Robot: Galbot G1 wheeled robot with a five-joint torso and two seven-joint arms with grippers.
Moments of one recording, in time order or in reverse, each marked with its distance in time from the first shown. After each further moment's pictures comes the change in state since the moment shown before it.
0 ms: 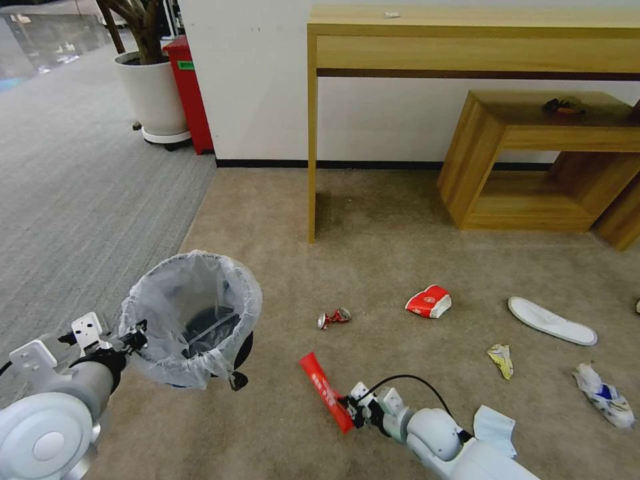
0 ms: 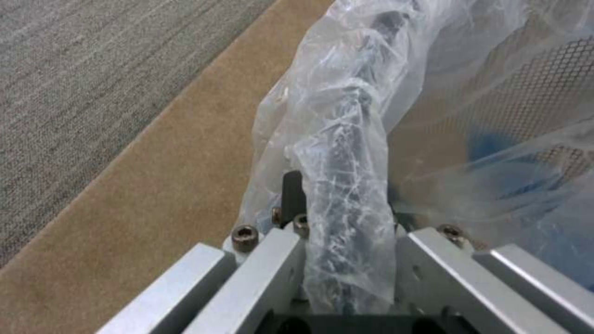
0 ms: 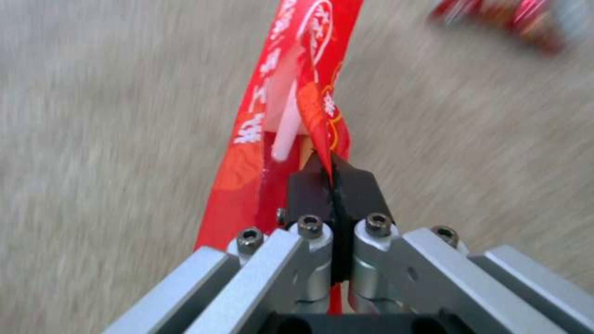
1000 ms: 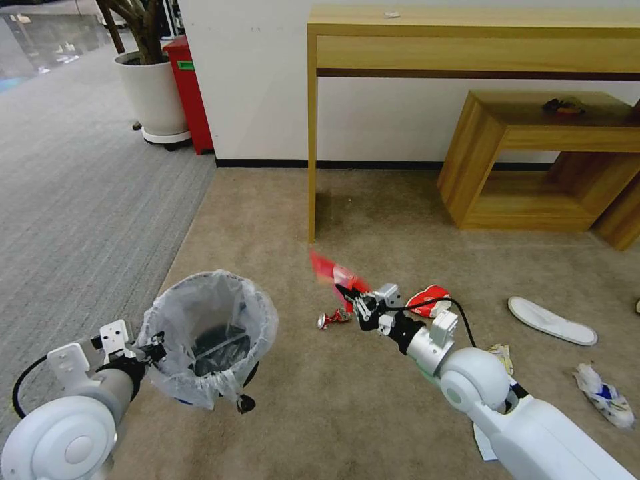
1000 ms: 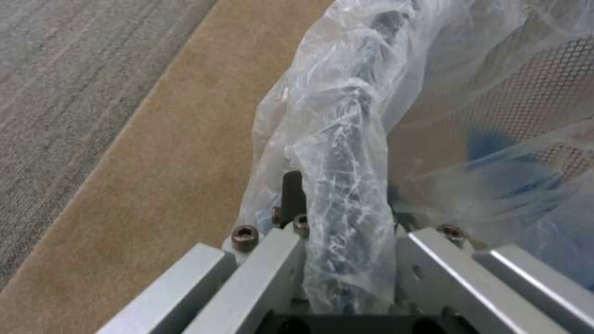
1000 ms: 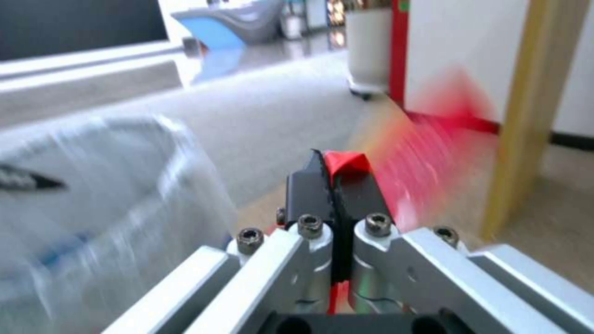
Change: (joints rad) left arm 0.051 0.106 0.120 0.006 0.070 0.000 0.017; right arm 0.025 -0.074 0.242 0.422 0.320 0.190 -0.048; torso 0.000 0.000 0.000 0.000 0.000
